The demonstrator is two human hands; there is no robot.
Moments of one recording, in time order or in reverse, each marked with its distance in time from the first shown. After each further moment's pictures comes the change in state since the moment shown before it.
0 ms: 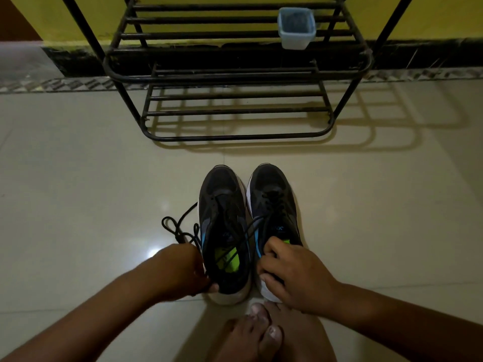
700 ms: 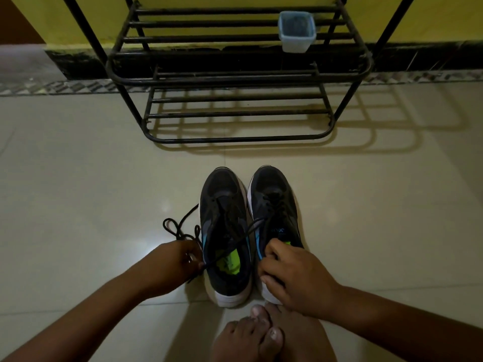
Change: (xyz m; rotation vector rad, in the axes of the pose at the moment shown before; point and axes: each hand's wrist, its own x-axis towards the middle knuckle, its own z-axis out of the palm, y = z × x) left_hand 0.002 -0.018 0.004 -0.219 0.183 -0.001; right_hand 0.000 0.000 0.002 -0.017 0.017 0.001
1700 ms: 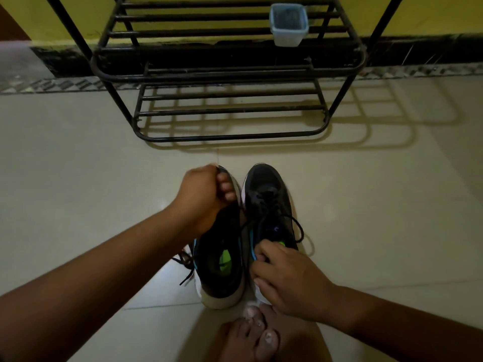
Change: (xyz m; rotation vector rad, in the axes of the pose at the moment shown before) left_hand 0.056 0.098 -0.039 -1.590 0.212 -0.002; right_hand 0.000 -0.002 -0.005 -0.008 -0.041 -0.044
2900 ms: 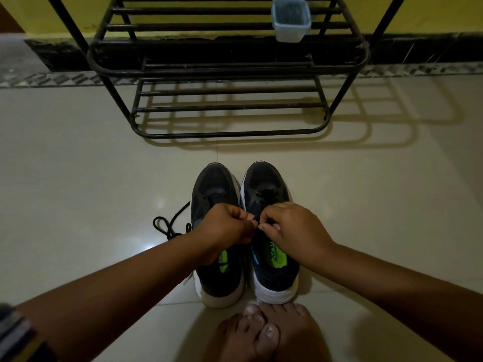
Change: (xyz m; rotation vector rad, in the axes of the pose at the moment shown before) left_hand 0.003 -0.060 -0.019 0.611 -0.127 -0.146; right_hand 0.046 0.024 -0.032 0.103 0.103 0.381
